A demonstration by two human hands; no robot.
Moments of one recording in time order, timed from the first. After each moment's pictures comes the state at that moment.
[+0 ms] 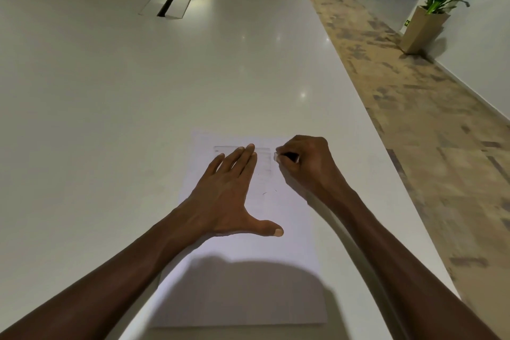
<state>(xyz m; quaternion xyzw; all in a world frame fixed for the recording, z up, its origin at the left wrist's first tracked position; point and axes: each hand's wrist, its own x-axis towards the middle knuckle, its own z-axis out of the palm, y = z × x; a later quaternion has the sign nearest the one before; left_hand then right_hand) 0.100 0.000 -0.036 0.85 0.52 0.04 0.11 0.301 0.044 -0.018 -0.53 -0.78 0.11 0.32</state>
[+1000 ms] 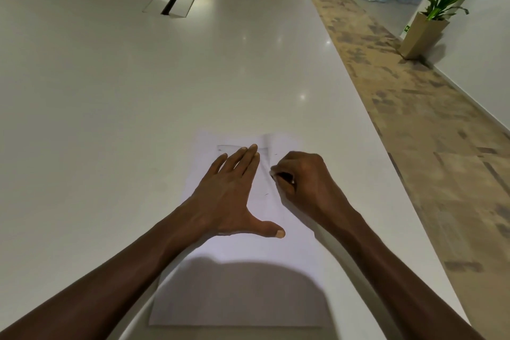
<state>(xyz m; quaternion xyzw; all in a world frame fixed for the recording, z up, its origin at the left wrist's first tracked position) 0.099 0.000 -0.038 0.85 0.52 0.03 0.11 0.293 0.020 -0.026 -0.50 -0.83 0.06 0.24</state>
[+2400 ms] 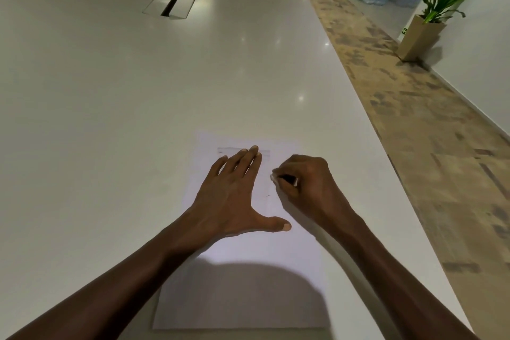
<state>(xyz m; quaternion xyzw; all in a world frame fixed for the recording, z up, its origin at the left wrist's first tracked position) 0.106 0.000 -0.042 0.83 0.55 0.08 0.10 0.292 0.012 -0.018 -0.51 -0.81 0.11 0.27</state>
